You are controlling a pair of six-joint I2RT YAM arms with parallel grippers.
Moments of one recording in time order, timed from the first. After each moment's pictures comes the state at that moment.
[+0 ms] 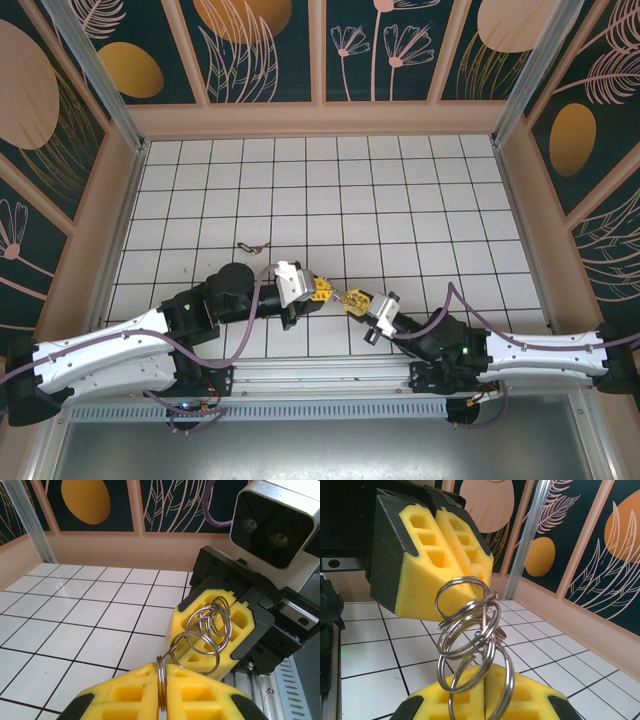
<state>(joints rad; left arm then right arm) -1.15 0.87 0.67 -0.01 0.18 0.07 1.48 0.51 0.21 0.43 0.41 -0.30</state>
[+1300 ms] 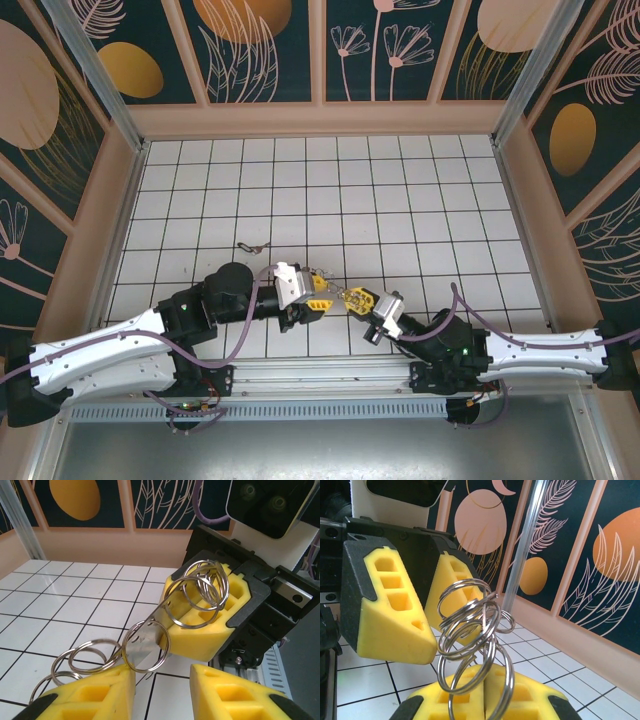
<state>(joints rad) -1.15 0.85 0.69 -0.05 0.22 0.06 1.50 0.52 0.21 0.52 0.44 -0.33</state>
